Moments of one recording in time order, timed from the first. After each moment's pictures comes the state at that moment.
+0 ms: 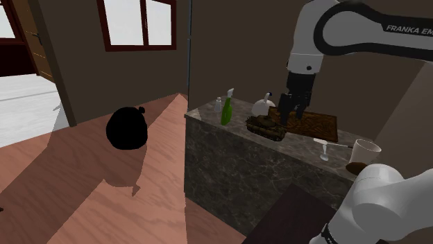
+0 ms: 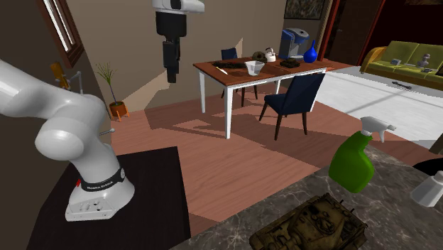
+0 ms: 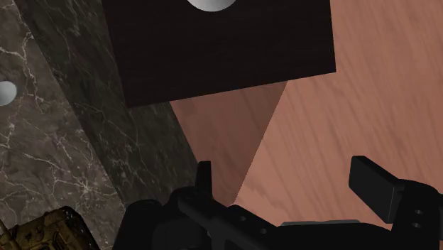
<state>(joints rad) 0.01 -0.75 0.01 -2.29 0.01 1.44 0.17</state>
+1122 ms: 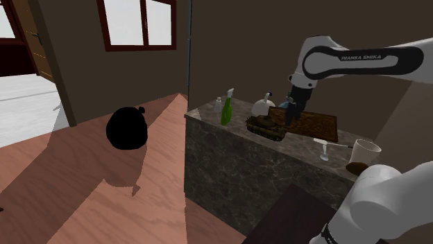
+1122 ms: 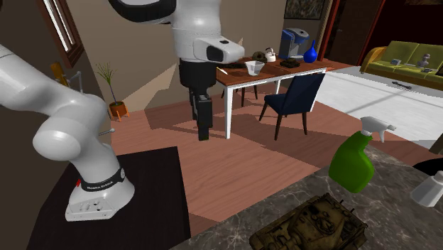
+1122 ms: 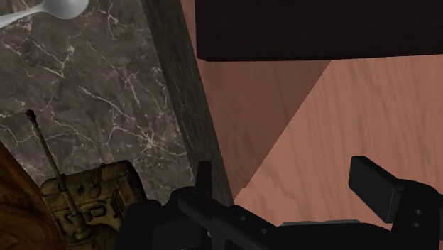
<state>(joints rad) -0.04 -0.61 -0.32 -2.37 -0.21 1.75 -0.28</state>
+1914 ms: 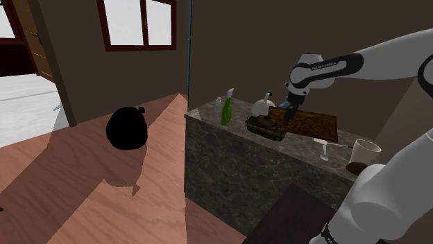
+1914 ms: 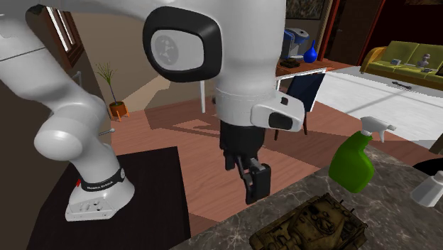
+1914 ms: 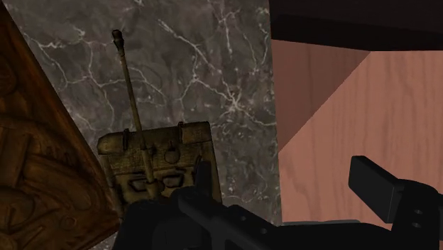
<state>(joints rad) -0.01 -0.25 -0.59 -2.23 -0.16 2.03 -0.66</state>
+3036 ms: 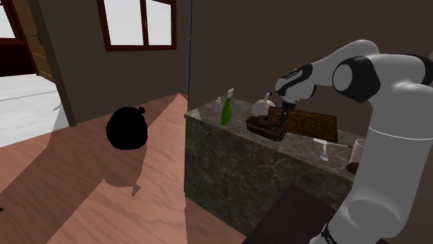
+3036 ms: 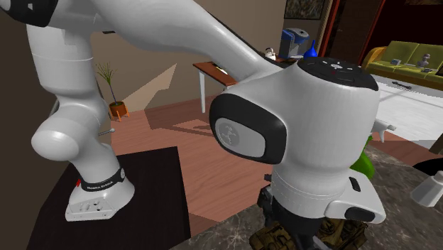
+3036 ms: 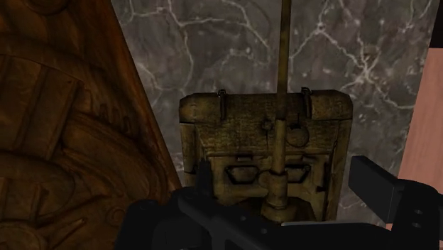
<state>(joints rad) -0.08 0.24 -0.69 -1.98 0.21 2.20 -1.11</state>
